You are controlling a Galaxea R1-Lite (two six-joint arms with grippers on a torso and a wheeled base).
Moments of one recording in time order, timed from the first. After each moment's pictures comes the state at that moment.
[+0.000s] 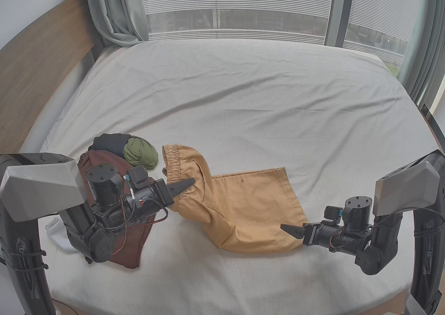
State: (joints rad) left arm -0.32 2.23 -0.59 -1.55 -0.54 -0.76; right arm 0.34 2.38 -0.37 -1.54 0.29 0.44
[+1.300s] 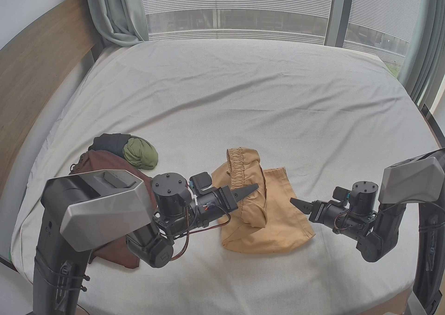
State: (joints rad) left arm -0.57 2.47 -0.95 -1.55 -0.49 -0.92; right arm 0.27 2.36 -0.48 -1.54 0.23 0.49
